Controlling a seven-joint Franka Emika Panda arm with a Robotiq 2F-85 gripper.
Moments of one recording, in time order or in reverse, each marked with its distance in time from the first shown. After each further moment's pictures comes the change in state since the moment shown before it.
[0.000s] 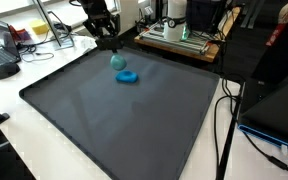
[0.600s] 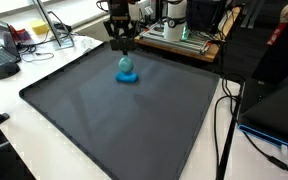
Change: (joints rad) arm 0.052 -0.264 -0.021 -0.507 0.091 0.517 -0.050
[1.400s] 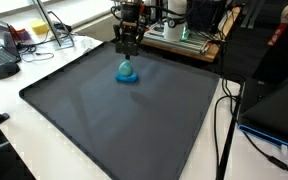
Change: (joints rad) arm 0.100 -0.028 -0.039 -0.242 0.096 0.445 0.022
